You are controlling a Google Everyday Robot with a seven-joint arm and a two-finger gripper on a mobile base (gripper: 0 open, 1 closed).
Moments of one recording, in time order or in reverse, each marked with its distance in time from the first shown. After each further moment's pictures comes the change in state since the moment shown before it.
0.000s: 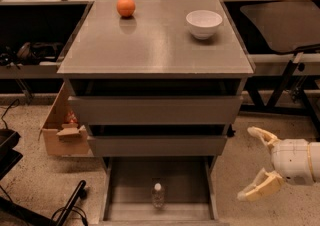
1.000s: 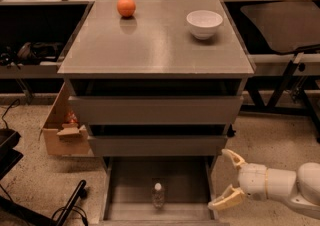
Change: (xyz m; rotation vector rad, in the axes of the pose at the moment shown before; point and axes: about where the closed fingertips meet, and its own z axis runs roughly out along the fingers) arm 0.077 0.007 0.114 -0.043 -0.172 0.089
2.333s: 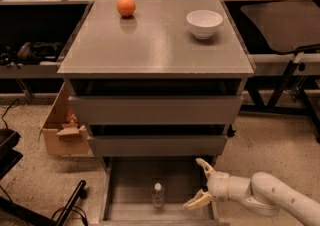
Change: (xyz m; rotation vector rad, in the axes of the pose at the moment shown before) arm 0.103 -0.026 0.133 -0.033 -0.082 -0.012
